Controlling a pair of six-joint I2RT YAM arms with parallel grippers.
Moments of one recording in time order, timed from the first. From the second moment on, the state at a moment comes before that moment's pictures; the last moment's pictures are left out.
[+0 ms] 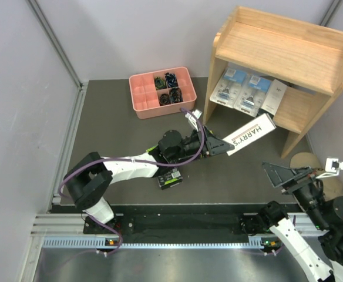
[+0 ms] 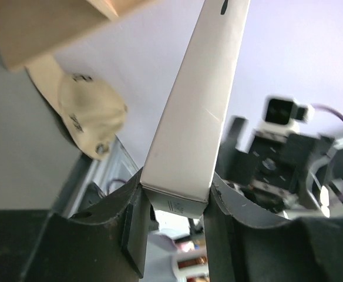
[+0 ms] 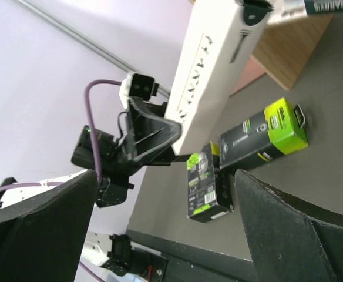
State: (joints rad) left arm -0.97 1.62 0.90 0.90 0.38 -1.26; right arm 0.51 0.02 0.87 -0.80 0.12 0.90
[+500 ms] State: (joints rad) left arm -0.96 1.70 1.11 0.61 0.24 -1.19; right arm 0.51 0.38 1.37 -0.83 0.16 0.76
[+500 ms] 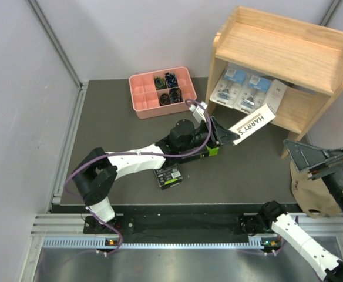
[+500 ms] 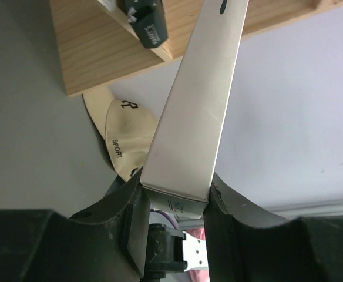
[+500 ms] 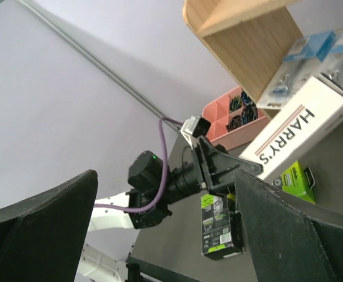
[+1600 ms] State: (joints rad) left arm -1.08 2.17 1.85 0.32 0.03 -1.15; right arm 0.51 0.47 1.54 -0.87 0.08 0.75
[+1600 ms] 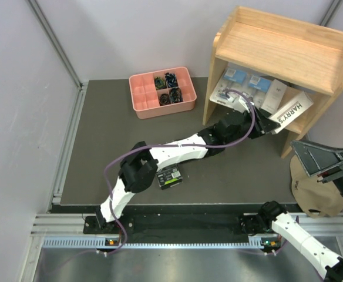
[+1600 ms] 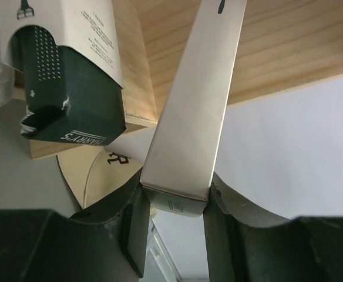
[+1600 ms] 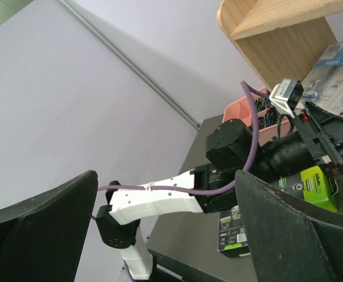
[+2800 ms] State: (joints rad) left arm -1.17 2.53 2.34 0.21 -0.28 -1.34; right arm 0.51 0.41 1.55 -0.91 0.09 0.79
